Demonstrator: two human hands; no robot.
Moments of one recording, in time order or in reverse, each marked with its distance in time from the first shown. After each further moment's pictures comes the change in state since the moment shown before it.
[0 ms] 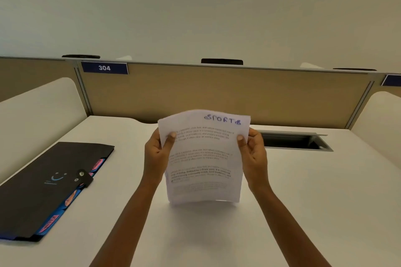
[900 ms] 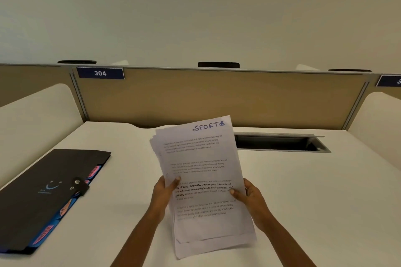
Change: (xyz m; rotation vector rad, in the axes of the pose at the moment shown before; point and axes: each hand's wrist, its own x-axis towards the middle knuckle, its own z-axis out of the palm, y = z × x) left_hand -0.040 -0.093 -0.001 -0.046 -0.048 -0.622; right_hand -0.041 0.084 -0.046 0.027 -0.226 0.543
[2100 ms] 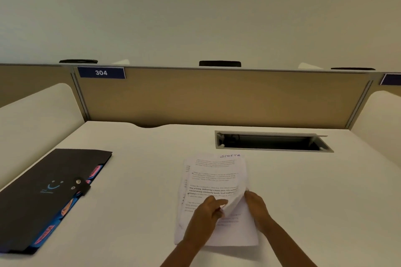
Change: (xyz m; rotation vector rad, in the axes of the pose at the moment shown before) left_hand -0.046 -0.042 0.068 0.687 -0.327 0.492; right_hand 0.023 0.043 -0.015 -0.294 0.258 0.254
